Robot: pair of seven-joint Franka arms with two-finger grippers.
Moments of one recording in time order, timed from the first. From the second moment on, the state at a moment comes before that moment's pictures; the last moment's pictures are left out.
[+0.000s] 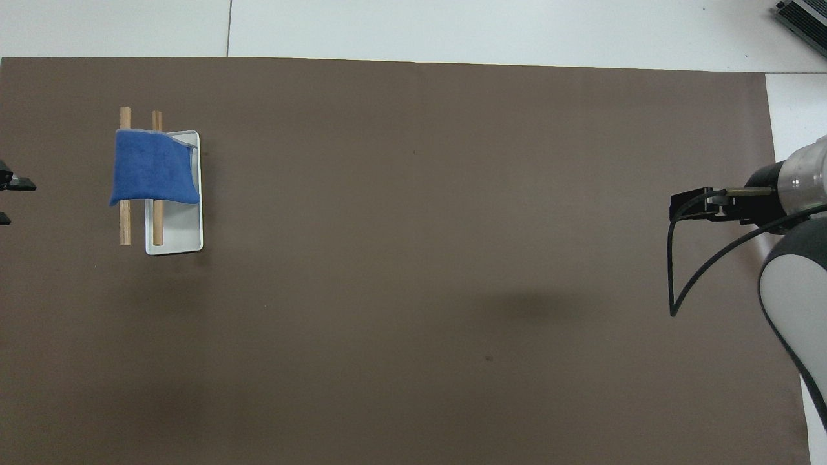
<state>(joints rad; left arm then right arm) 0.24 0.01 0.03 -1.81 -0.26 1.93 -0.35 0.02 -0.05 0.00 -1.76 -0.02 1.75 0.09</state>
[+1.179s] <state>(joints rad) -0.14 0.01 0.01 -1.60 0.05 1.62 -0.21 0.00 -0.05 0.00 -1.76 -0.02 1.75 0.09</state>
